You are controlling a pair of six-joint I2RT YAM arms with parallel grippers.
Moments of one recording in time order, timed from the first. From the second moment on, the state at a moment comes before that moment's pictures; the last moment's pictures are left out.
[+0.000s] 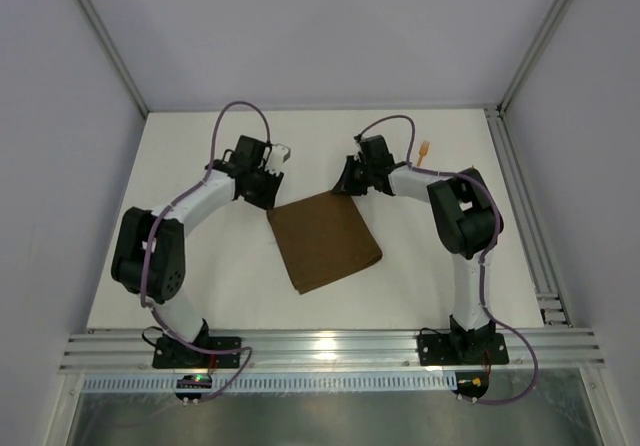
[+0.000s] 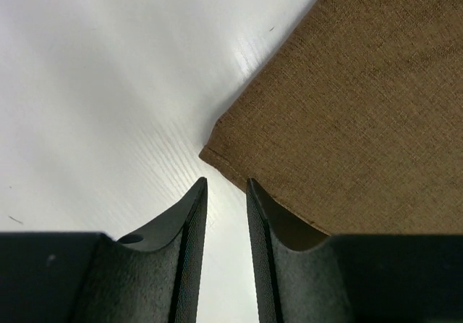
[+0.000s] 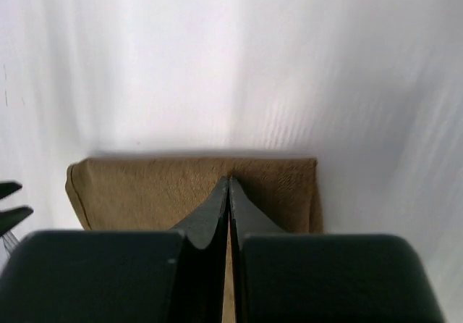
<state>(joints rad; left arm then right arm) -0.36 1.70 1.20 -0.52 0.12 0.11 0.43 2.05 1.30 -0.01 -0.34 0.59</state>
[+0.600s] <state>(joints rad) -0.36 1.90 1.26 -0.49 0.08 0.11 0.38 2.11 1.38 -0.09 -0.31 0.69</state>
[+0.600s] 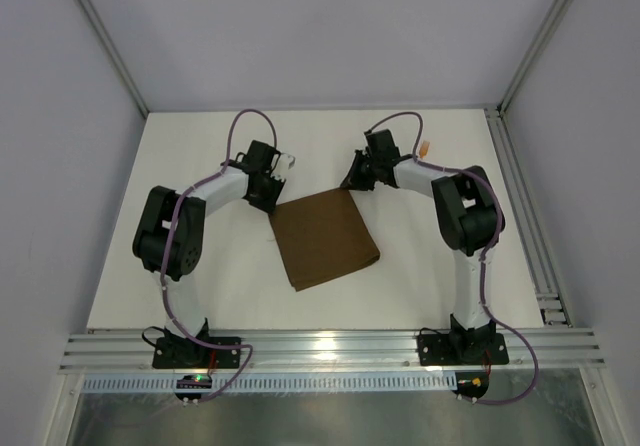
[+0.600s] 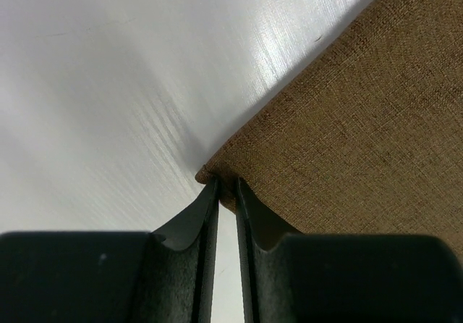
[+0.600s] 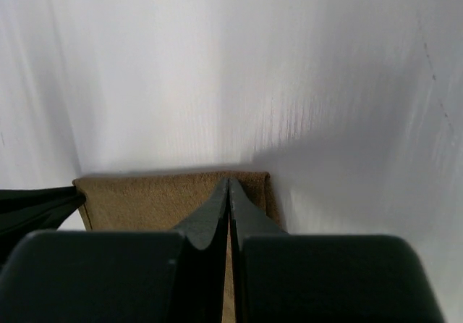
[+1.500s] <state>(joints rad) -0.37 1.90 1.26 -0.46 0.08 0.11 0.34 1.80 0.98 -0.10 -0.32 0.47</state>
